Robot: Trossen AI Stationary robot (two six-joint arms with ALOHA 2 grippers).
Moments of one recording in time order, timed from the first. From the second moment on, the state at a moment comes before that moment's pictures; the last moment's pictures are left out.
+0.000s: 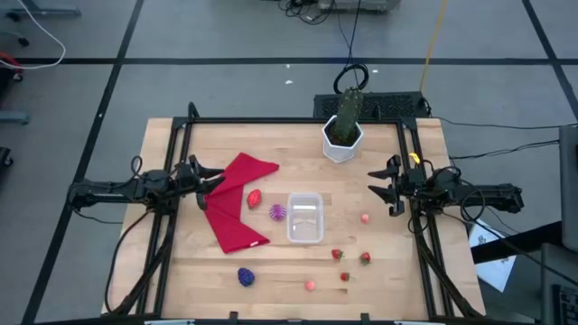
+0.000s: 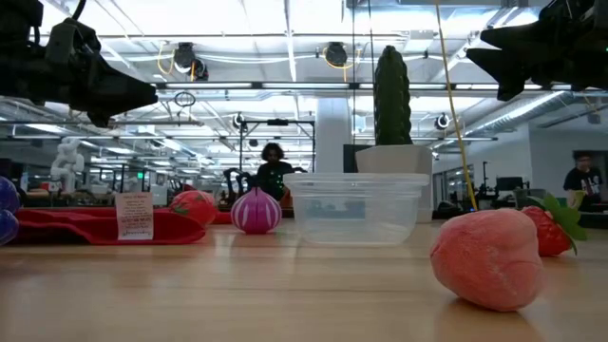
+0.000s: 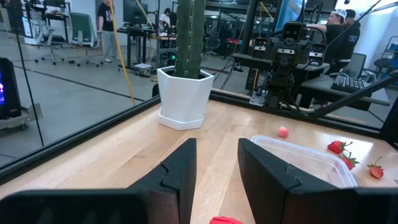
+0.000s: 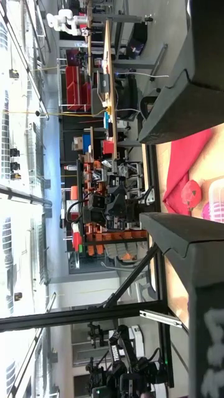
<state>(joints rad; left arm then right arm) -0.01 0.04 0.03 0.00 -0.32 -0.14 0.00 0.00 0.02 0.24 0.08 0.04</state>
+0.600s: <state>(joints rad) -0.01 0.04 0.04 -0.01 -0.30 -0.14 0.00 0.00 0.02 0.24 0.08 0.04</state>
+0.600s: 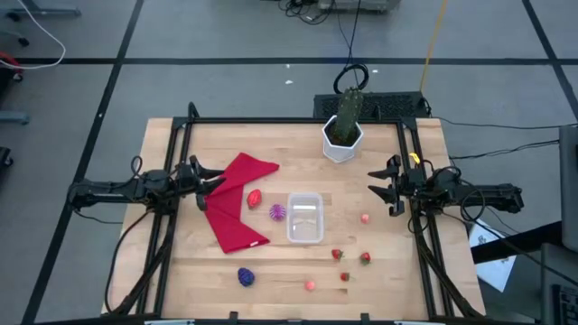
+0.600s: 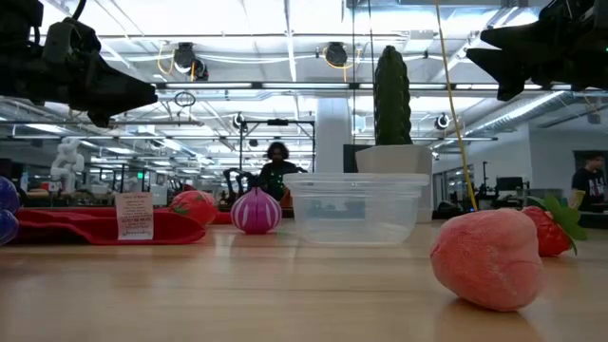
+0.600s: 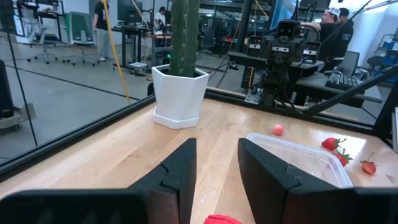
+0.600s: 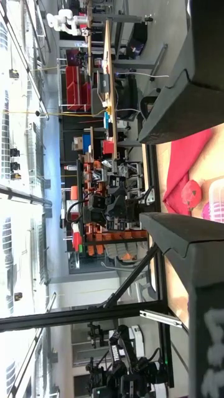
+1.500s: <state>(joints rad) -0.01 0.04 0.03 0.02 -0.34 -0.13 0.00 0.00 0.02 0.25 0.08 -0.02</state>
